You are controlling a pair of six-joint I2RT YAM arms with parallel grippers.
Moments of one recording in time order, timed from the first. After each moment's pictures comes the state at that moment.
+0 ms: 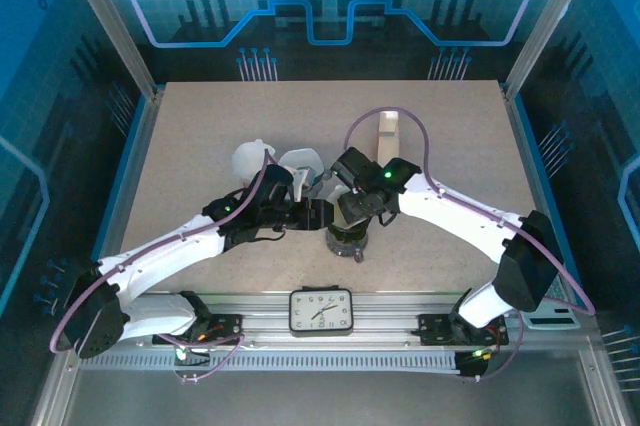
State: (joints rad) left arm -0.73 1.21 0.83 -0.28 0.29 -0.75; right arm 0.81 1.53 1.28 -0.99 0.26 0.40
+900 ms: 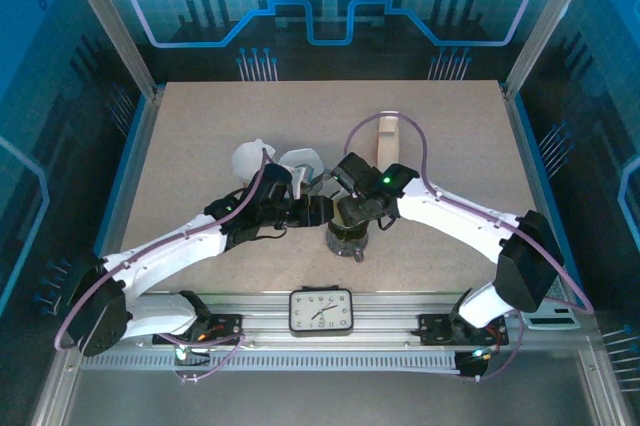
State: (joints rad) left arm -0.71 1.23 0.80 -0.21 0.30 -0.80; right arm 0.82 1.53 1.22 -0.92 0.25 0.41
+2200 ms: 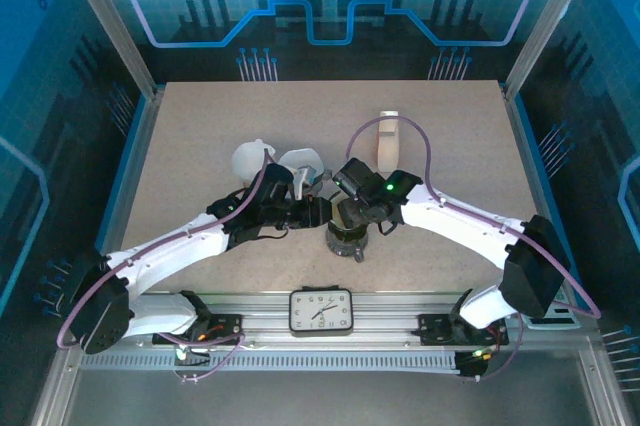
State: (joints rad) left arm -0.71 1.25 0.80 -0.19 0.34 -0.82; right arm 0.84 1.49 1.16 -0.87 0.28 0.44
